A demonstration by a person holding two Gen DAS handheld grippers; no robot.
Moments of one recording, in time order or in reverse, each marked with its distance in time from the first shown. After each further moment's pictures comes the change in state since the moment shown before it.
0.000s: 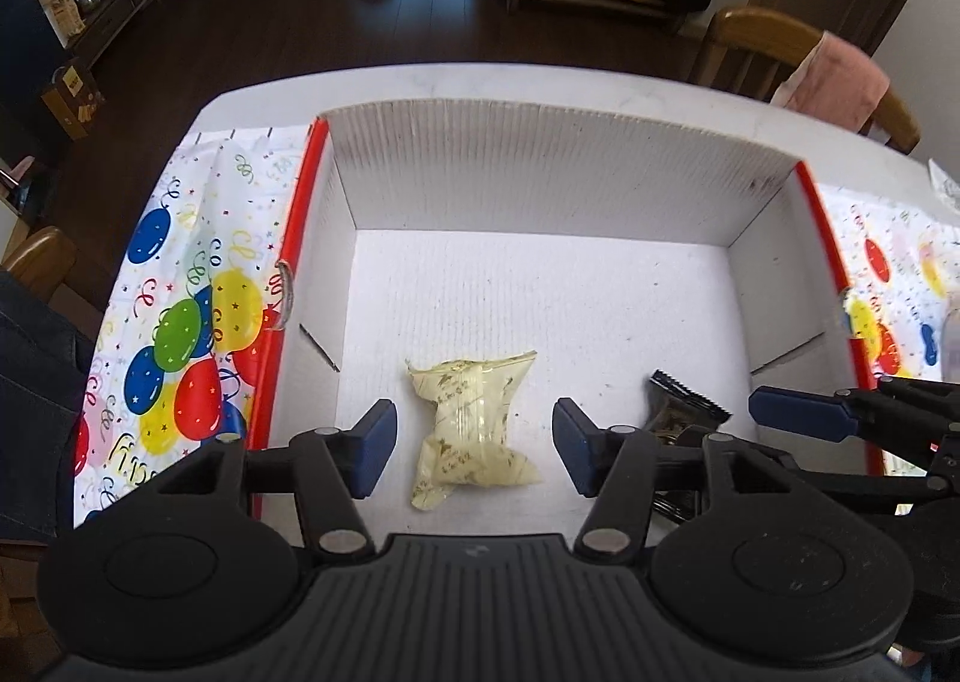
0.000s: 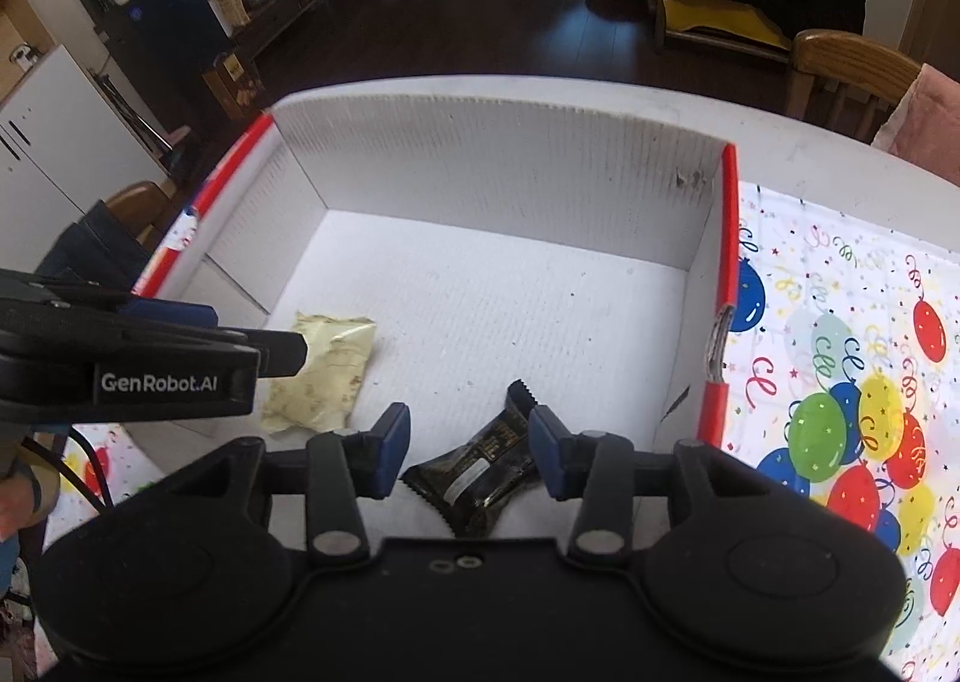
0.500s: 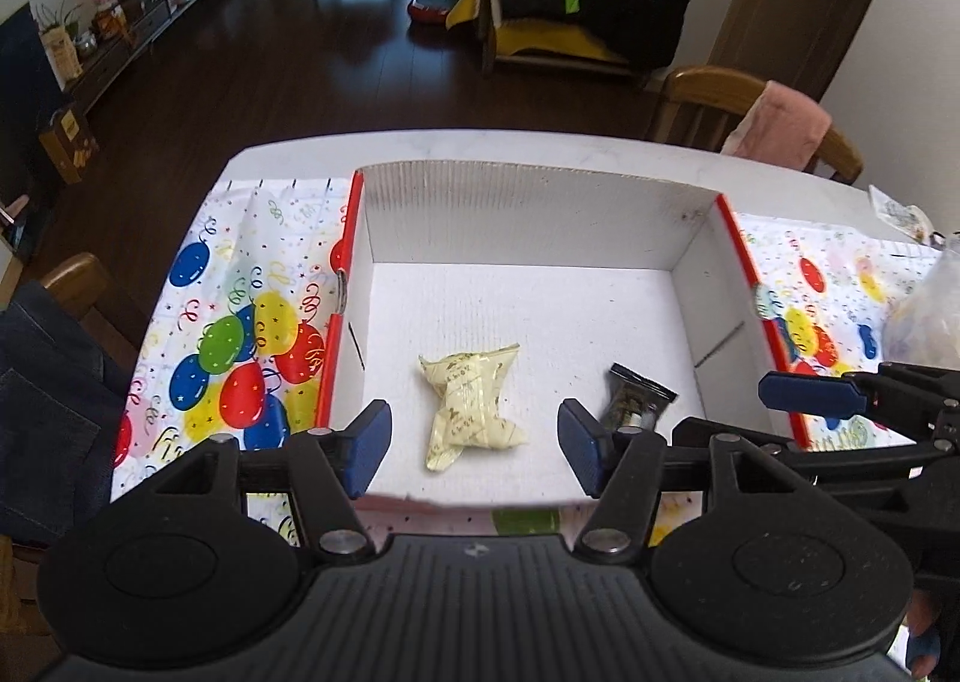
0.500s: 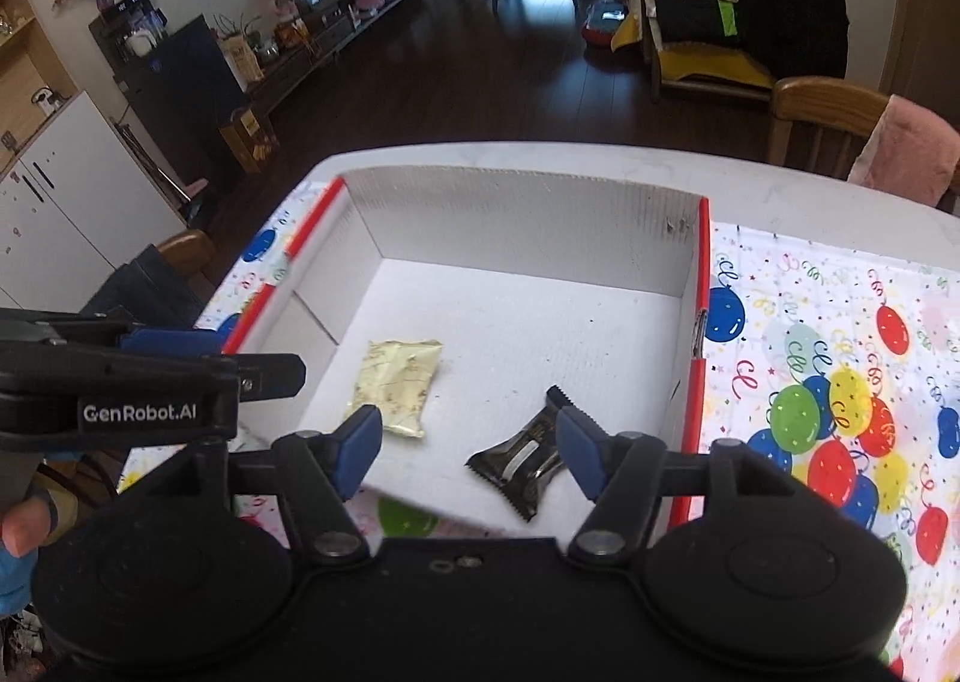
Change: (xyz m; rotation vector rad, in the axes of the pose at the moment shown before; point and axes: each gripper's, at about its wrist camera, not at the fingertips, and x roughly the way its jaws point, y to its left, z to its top) left arm -0.076 0.017 -0.039 0.022 -0.136 -0.060; right arm -0.069 0.029 -0.023 0.025 -0.125 0.011
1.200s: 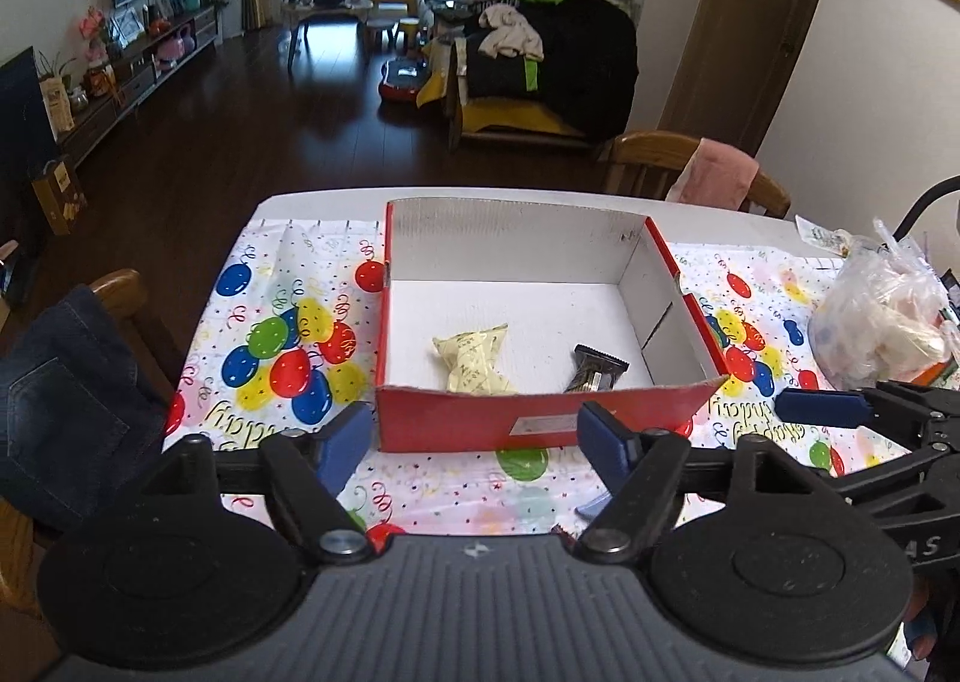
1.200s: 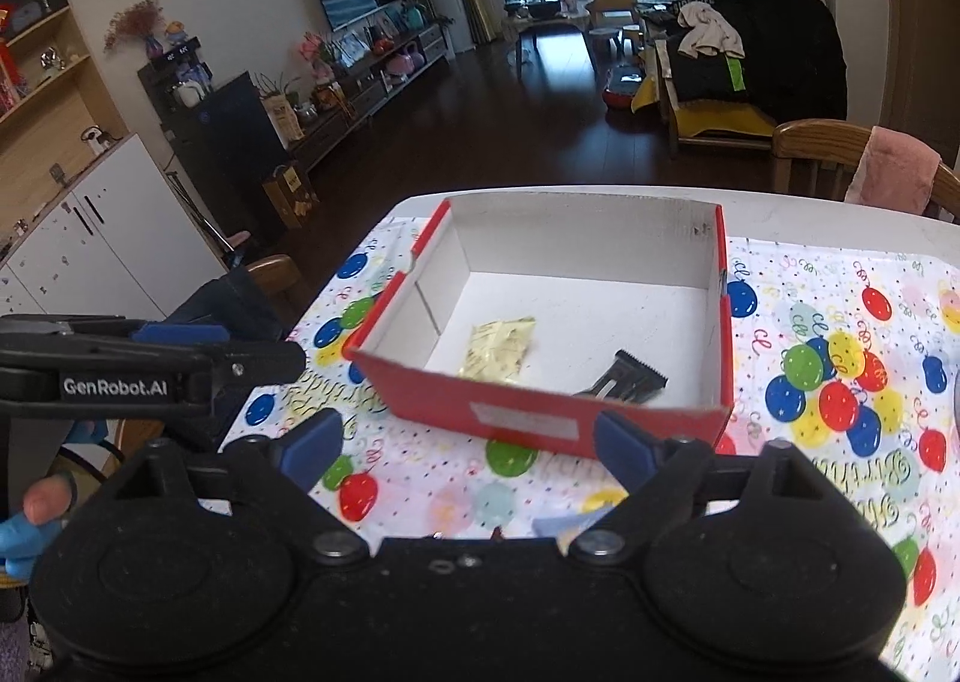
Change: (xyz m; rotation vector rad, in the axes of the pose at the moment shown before) left arm -0.100 0.035 -0.079 0.027 -0.177 -0.075; right arm -0.080 0.055 -0.074 0.002 -0.147 0.038
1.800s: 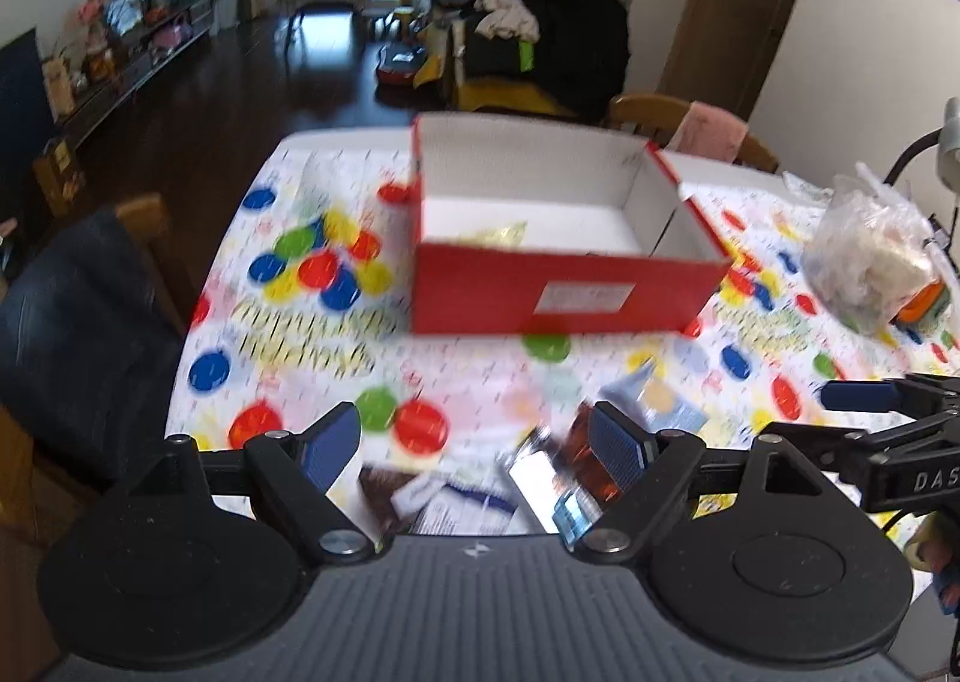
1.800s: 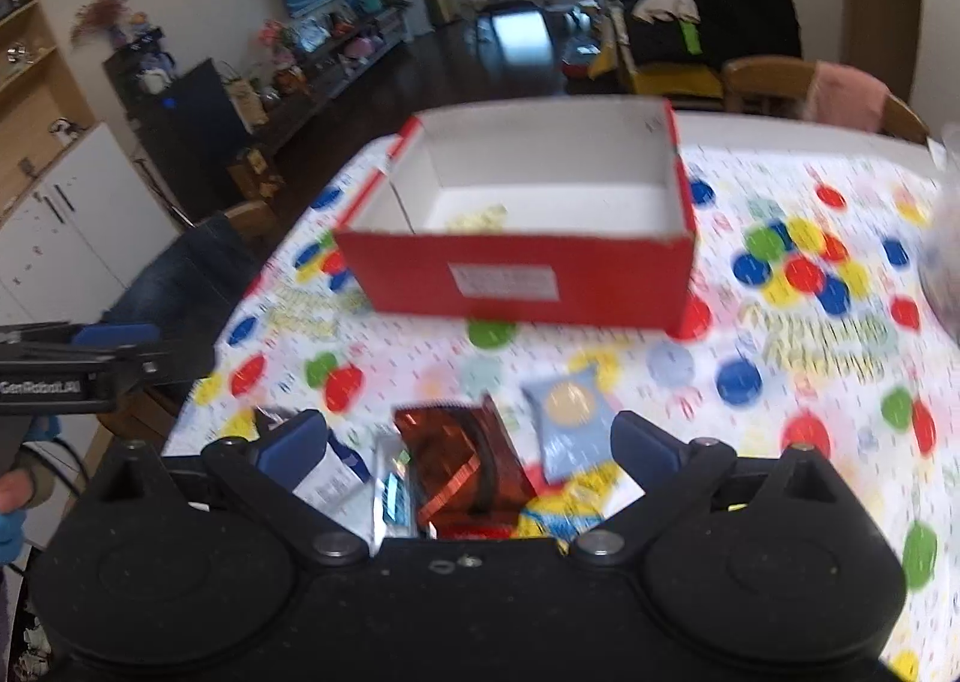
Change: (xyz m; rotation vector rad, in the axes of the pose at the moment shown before) left arm -0.017 0.032 -0.094 -0.003 0.029 -0.018; right arm -0.009 0.002 -0.088 0.068 0.059 -0.101
